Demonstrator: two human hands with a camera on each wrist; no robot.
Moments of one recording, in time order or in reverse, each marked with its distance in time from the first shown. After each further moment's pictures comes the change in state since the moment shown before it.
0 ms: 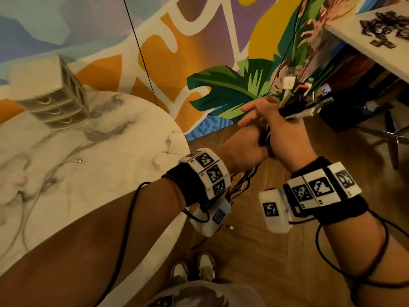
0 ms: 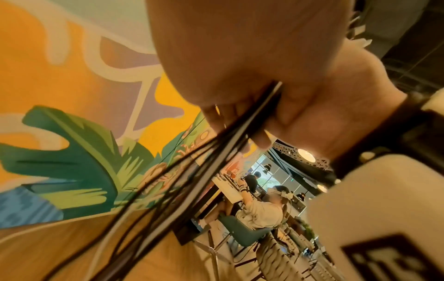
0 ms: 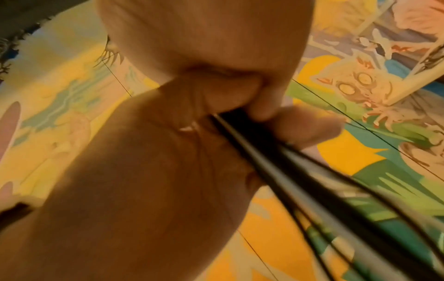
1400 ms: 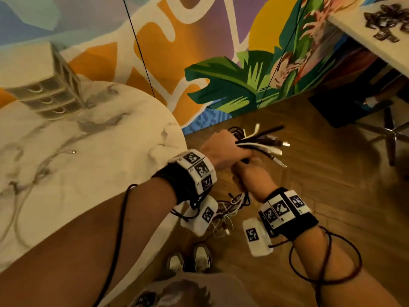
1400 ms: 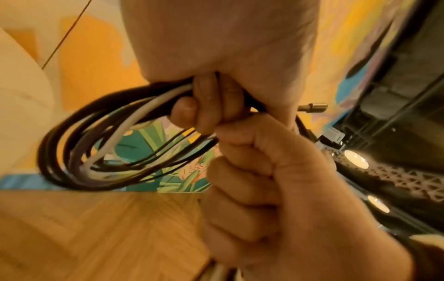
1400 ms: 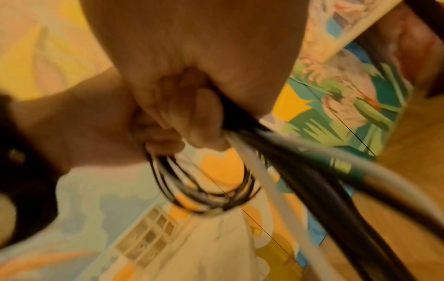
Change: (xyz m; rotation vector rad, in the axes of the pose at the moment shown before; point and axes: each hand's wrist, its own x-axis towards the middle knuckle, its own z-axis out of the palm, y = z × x) left_hand -0.004 -0.042 -0.004 0.507 0.136 -0.350; right_hand -0.041 0.111 0.008 -0.153 -0.212 0.462
